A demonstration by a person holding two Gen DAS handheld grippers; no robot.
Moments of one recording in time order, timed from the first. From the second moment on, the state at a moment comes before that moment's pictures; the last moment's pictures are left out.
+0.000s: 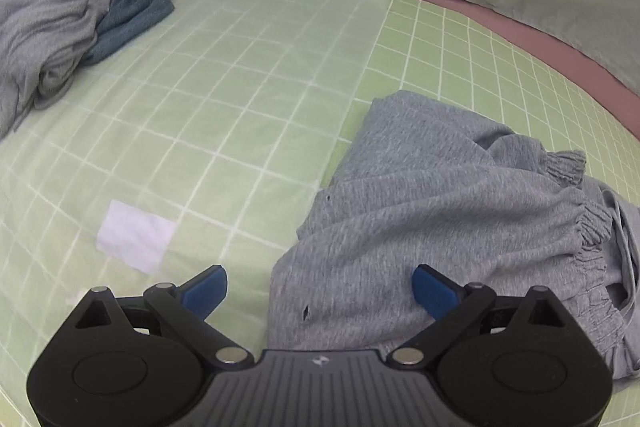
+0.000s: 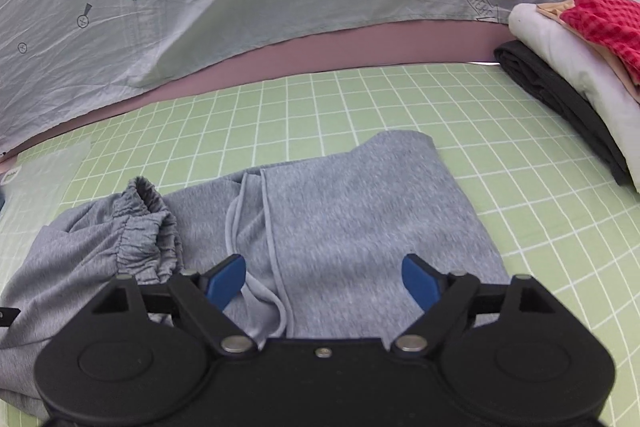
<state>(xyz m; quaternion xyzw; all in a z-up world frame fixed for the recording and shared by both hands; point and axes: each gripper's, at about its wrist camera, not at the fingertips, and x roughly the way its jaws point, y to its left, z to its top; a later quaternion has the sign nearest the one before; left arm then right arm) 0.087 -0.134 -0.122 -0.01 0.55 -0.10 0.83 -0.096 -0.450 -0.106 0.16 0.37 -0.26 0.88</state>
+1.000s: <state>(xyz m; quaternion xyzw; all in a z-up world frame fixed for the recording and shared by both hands) -0.029 -0.369 -0.069 -0.02 0.49 -0.35 0.80 -0.198 -0.546 -0.111 0.15 0.42 -0.27 0.85</state>
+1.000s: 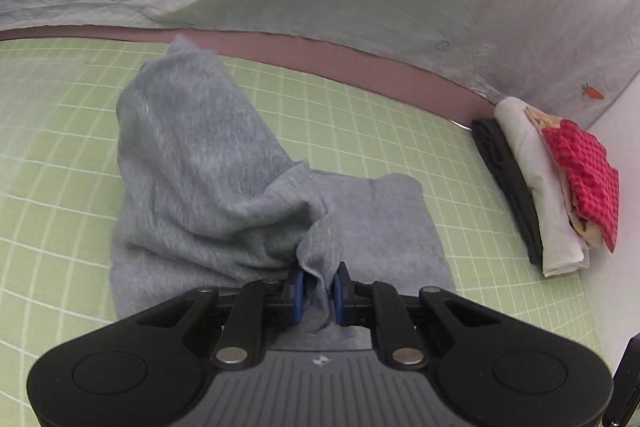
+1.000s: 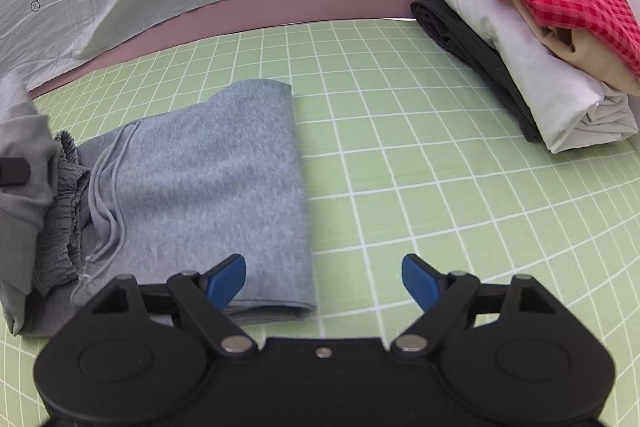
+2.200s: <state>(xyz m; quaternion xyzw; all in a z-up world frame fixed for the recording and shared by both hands) 0.035 -0.260 -0.117 -0.06 0.56 -0.16 0.81 -0.069 -0.549 -0.183 0.55 0.39 0.04 0.74</state>
